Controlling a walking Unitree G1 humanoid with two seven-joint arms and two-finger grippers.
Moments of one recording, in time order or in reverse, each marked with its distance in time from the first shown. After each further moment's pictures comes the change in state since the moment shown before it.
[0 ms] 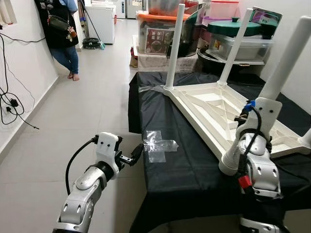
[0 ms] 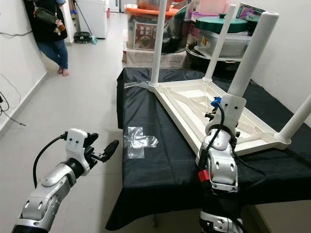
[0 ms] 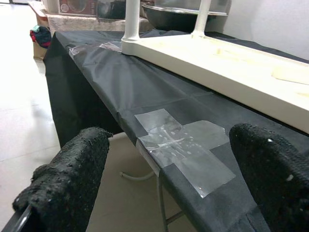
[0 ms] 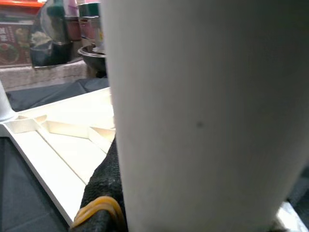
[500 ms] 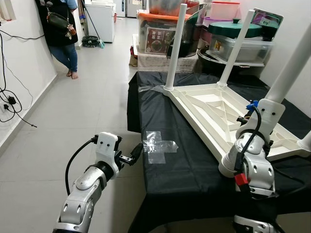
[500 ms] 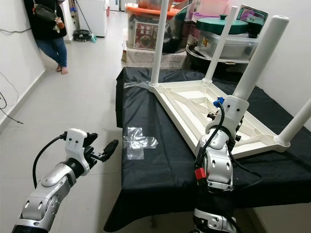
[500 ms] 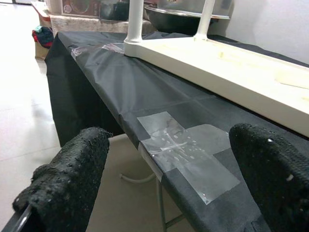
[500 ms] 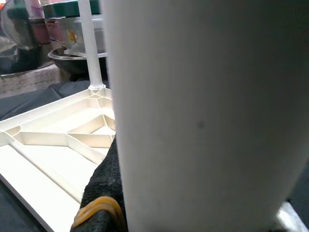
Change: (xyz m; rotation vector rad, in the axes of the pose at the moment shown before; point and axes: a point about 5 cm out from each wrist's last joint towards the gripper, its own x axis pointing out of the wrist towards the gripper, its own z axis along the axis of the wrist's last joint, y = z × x) left arm 0.000 0.000 0.001 -0.001 -0.008 0.010; right arm -0.002 -0.001 -0.004 0.051 0.033 -0.127
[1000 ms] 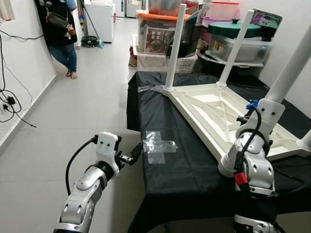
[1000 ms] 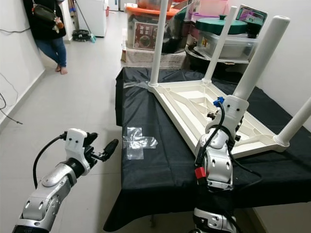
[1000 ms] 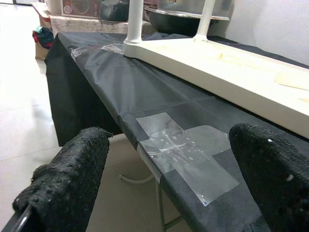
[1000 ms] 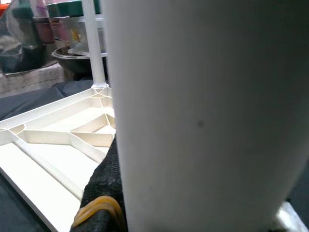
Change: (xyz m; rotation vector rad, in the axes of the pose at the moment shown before) left arm 0.000 0.000 0.000 -0.003 -0.002 0.006; right arm 0.001 0.003 0.004 -0.001 -0.011 0.040
